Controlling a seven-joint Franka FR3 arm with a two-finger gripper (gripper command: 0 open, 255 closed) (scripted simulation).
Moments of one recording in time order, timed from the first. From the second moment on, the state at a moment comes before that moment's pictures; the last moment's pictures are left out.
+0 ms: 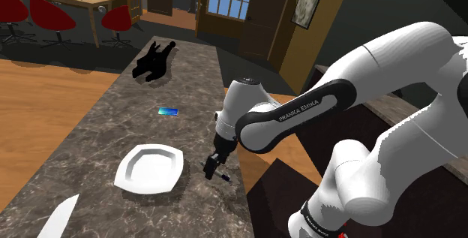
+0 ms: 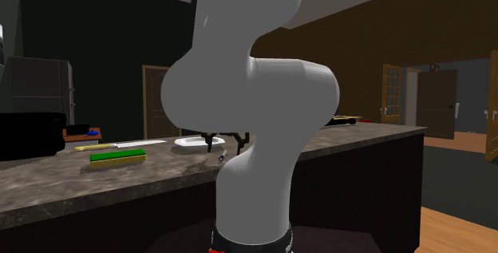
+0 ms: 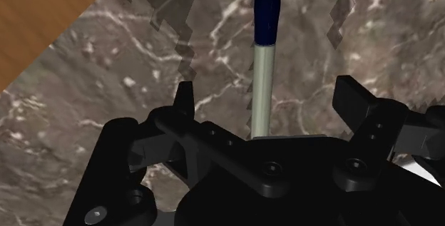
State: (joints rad) arm 0.32 -0.33 0.05 -2.77 0.23 2.49 0.03
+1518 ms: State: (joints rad) arm 0.22 -0.35 0.36 -2.71 -0.15 2.30 0.48
